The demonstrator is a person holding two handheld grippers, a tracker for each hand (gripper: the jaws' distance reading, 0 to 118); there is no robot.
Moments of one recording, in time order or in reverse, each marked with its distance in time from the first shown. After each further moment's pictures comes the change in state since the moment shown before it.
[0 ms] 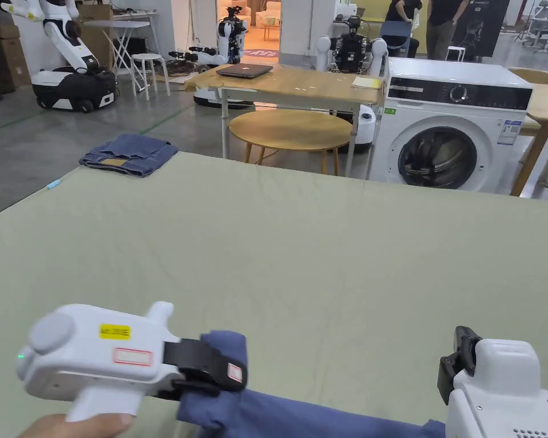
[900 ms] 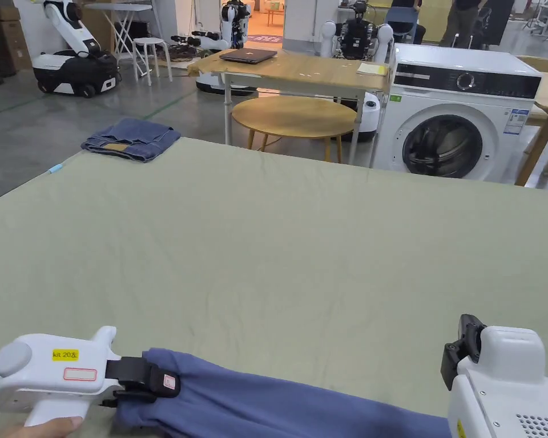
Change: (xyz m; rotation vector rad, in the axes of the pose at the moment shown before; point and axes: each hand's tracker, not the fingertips) left arm -0.152 0.012 0.044 0.072 0.059 0.066; right arm -0.001 -0.002 -0.004 -0.002 -0.012 -0.007
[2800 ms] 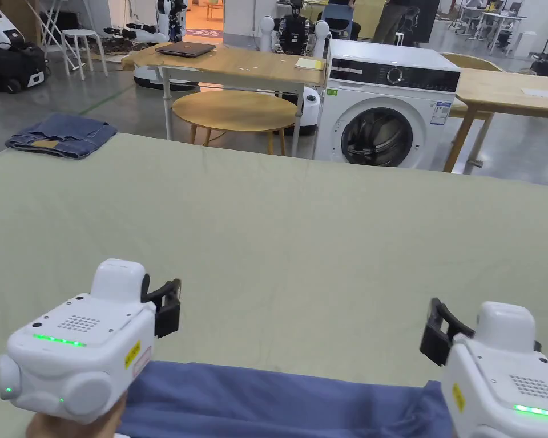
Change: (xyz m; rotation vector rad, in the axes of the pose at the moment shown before) left arm 0.190 -0.063 -0.054 0.702 0.500 -0.810; right arm 0.053 0.004 0.011 0.006 -0.124 -0.102
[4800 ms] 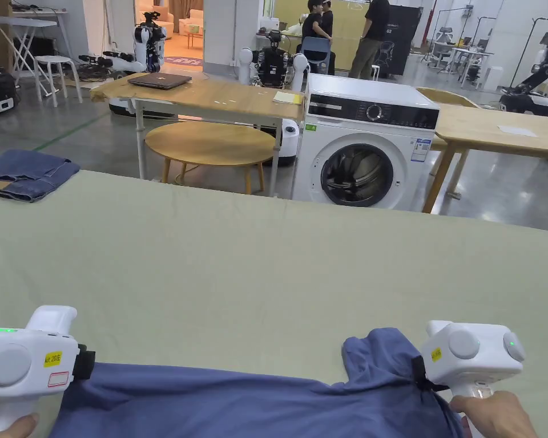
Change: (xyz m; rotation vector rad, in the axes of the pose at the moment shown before) left arm -0.100 0.009 -0.164 -0.578 -0.021 0.126; right arm 0.068 -0.024 -0.321 -0.890 0.121 0.104
